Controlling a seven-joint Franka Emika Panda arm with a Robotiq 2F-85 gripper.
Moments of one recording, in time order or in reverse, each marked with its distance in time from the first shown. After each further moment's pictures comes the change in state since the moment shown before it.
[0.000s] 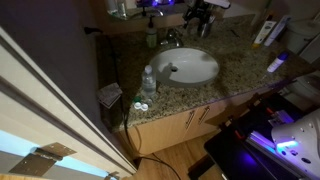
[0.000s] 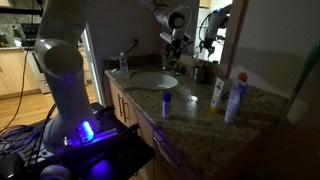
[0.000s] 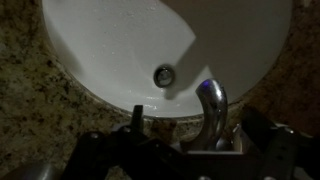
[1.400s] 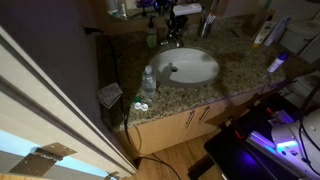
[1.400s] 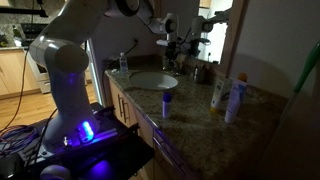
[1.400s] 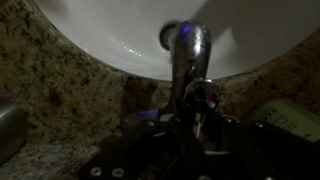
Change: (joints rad) arm 0.192 0.283 -0.037 0.361 -0.310 -0.001 0.250
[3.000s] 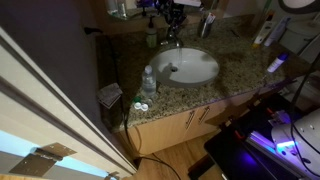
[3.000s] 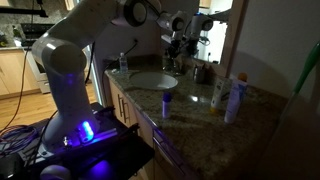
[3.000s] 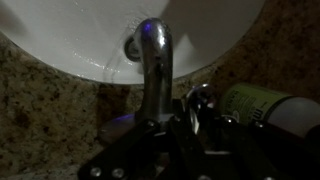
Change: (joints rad) arm -0.083 0.134 0.042 0.279 0.211 -0.207 -0.018
